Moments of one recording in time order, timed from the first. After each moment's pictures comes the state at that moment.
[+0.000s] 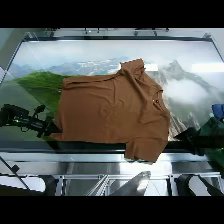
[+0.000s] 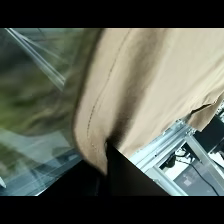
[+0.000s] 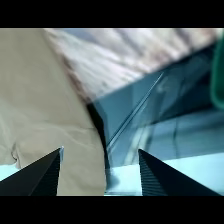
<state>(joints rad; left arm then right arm) 0.47 -1.69 0.90 -2.19 1.48 2.06 -0.66 -0.96 0.35 -0.92 1.26 1.37</state>
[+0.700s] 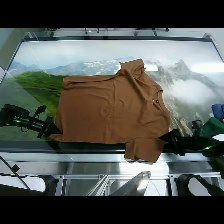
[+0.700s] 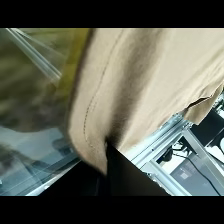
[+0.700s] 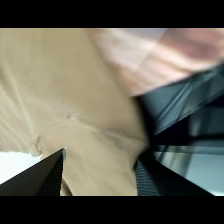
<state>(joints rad) 0.47 -1.69 0.89 -2.20 1.51 2.07 -0.43 -1.04 0.23 -0.69 1.10 1.33</state>
